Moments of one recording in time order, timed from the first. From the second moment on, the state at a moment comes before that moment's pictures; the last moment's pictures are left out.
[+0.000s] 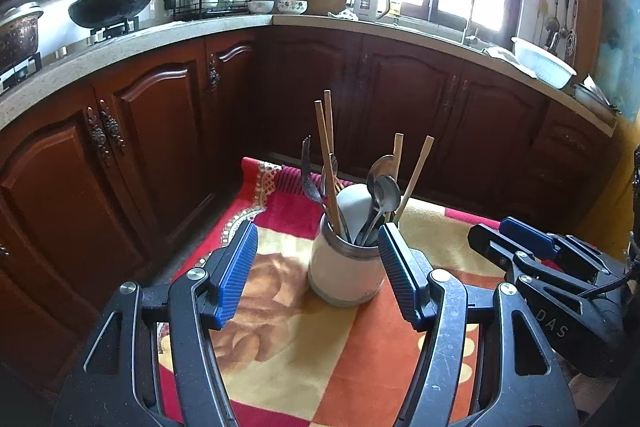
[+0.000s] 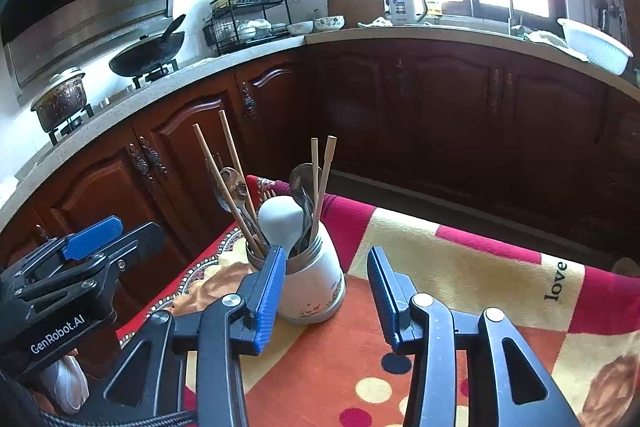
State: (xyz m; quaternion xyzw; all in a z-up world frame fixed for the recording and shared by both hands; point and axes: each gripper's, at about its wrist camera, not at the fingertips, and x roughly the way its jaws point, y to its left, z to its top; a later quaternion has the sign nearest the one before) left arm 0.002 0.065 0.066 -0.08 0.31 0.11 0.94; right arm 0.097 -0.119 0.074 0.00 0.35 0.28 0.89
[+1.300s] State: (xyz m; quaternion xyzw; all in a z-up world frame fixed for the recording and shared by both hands) left arm 0.006 0.052 0.039 -0.08 0.35 0.11 0.93; right arm 0.091 -0.126 0.052 -0.02 0.38 0.27 0.89
